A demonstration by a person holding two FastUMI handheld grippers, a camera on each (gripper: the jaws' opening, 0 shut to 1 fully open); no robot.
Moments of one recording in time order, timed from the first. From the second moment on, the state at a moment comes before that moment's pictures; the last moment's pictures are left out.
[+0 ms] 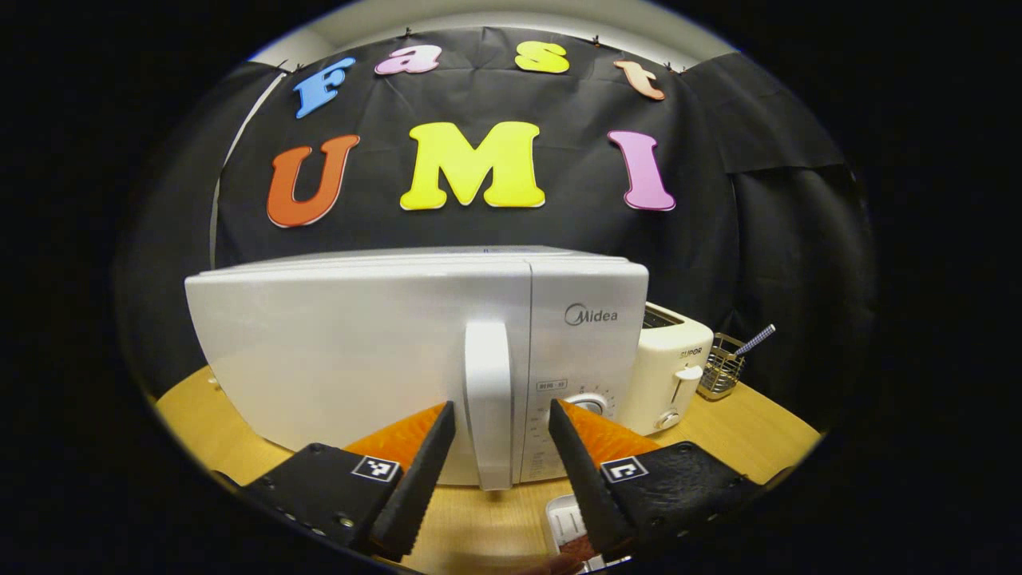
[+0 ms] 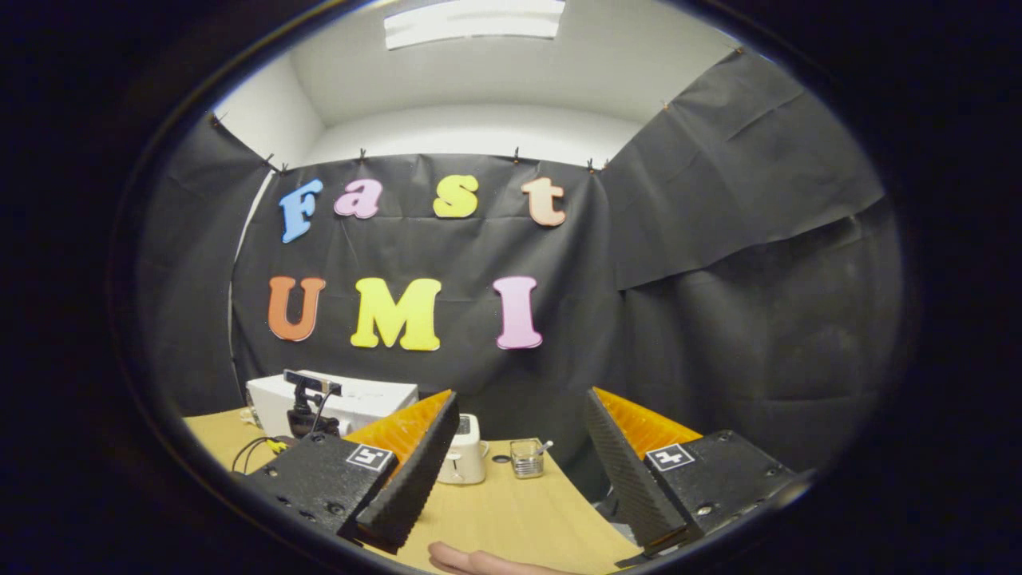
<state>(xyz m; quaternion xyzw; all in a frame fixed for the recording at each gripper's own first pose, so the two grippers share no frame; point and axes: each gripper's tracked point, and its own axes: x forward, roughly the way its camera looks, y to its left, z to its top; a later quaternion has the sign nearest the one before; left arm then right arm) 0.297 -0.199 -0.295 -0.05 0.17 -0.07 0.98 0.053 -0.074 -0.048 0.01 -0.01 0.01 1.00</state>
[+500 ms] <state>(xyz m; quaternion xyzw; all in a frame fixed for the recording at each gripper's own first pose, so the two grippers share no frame) 0.300 -0.190 -0.289 -0.04 0.13 -0.04 0.99 0.045 -0.095 -0.059 0.02 0.01 0.00 1.00</state>
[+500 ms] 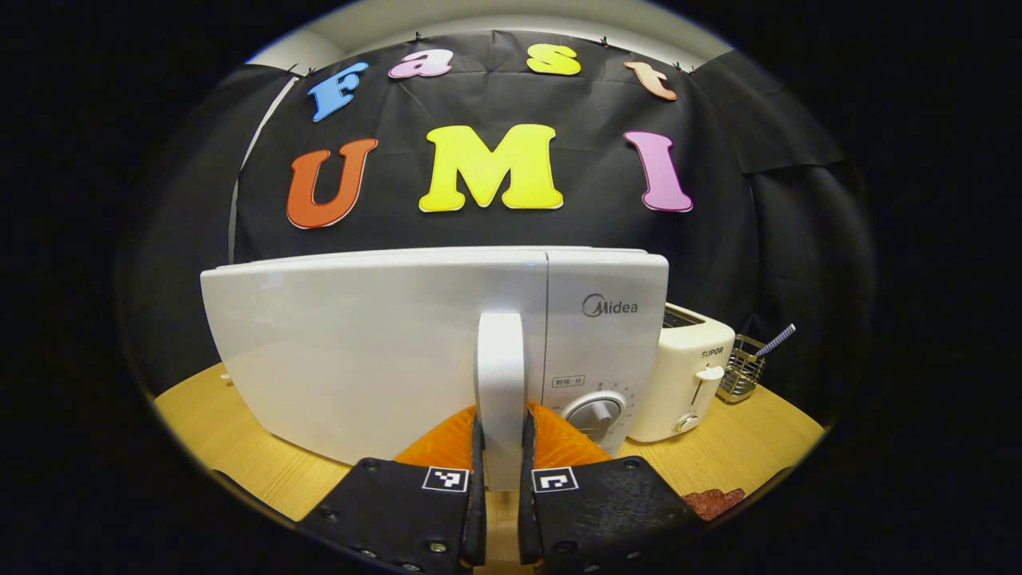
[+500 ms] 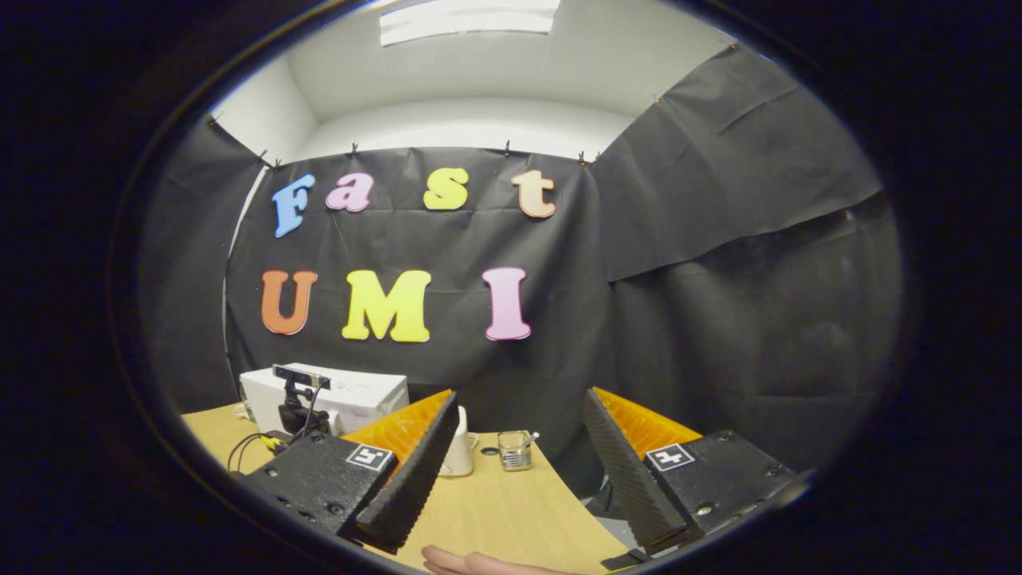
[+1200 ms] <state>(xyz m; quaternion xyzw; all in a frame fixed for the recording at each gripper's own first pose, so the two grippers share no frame) 0.222 -0.171 -0.283 -0.06 0.14 -0.11 0.98 0.016 -0.098 -0.053 0.05 0.03 -0.02 1.00</state>
